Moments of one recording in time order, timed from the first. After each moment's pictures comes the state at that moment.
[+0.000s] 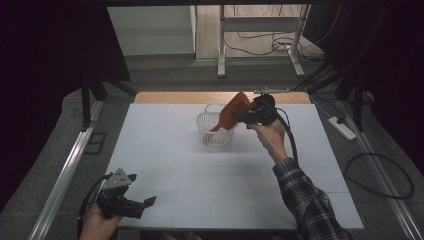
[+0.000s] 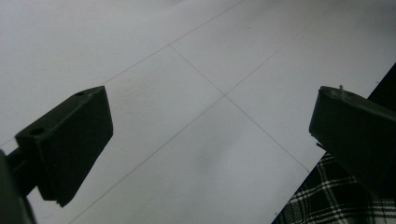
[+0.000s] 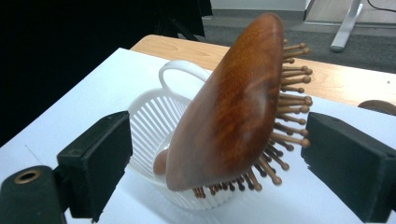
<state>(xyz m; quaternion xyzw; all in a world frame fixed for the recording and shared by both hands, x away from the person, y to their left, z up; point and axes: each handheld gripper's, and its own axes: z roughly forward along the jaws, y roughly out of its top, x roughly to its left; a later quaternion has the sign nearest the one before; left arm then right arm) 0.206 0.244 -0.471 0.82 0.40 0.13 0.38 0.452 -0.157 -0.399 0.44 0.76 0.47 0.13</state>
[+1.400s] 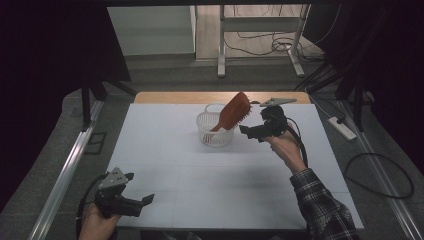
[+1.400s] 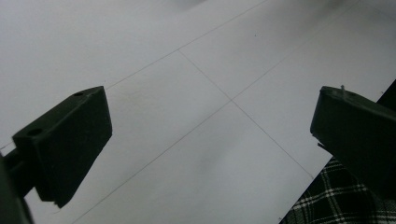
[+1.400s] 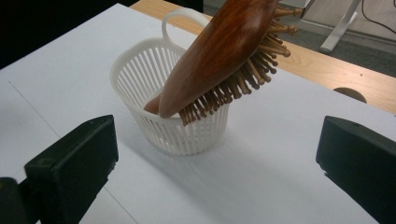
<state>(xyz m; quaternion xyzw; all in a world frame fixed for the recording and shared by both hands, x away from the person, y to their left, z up) 0.206 0.249 -0.470 0.81 0.41 0.14 0.39 0.419 -0.181 -0.400 0.38 0.81 0.42 0.16</state>
